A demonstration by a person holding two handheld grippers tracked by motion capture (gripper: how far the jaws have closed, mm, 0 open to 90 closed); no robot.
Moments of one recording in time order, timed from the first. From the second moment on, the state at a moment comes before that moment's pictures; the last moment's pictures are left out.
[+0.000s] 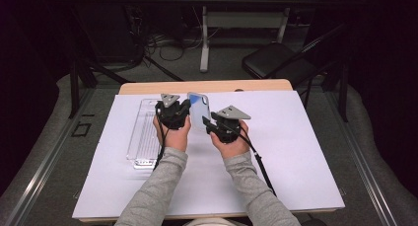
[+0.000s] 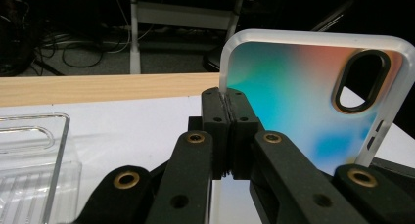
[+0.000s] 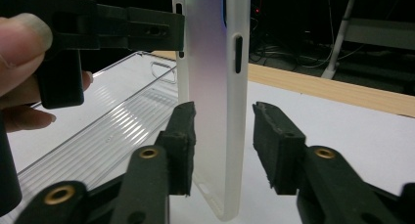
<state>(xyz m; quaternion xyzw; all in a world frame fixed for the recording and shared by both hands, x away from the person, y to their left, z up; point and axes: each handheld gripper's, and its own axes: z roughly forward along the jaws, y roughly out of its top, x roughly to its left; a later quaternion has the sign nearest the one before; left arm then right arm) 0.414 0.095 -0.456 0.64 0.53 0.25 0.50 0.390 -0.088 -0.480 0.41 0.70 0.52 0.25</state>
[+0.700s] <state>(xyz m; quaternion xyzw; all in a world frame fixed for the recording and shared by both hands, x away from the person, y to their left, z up) 0.420 0.138 -0.431 0.61 0.54 0.28 0.50 0.389 -0.091 -0.478 0.39 0.71 0.53 0.25</state>
